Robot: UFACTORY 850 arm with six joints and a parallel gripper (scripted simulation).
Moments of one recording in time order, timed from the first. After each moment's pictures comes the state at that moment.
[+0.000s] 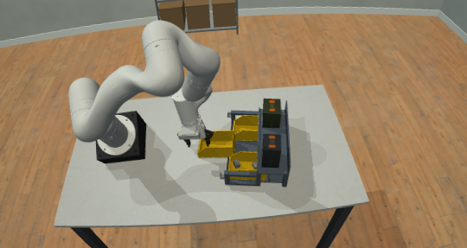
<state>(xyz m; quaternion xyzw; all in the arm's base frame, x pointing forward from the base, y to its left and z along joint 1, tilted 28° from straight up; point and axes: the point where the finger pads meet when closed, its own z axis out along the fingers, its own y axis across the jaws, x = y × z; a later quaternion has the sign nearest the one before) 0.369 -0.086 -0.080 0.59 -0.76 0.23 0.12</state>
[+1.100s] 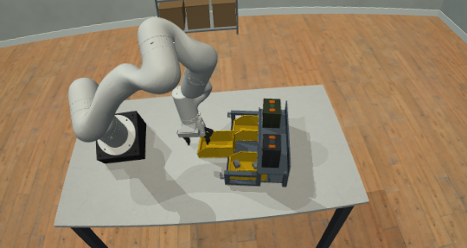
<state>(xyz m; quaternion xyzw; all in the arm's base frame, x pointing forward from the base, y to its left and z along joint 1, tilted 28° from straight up) 0.370 -0.079 -0.067 0.59 -0.76 0.23 0.12</state>
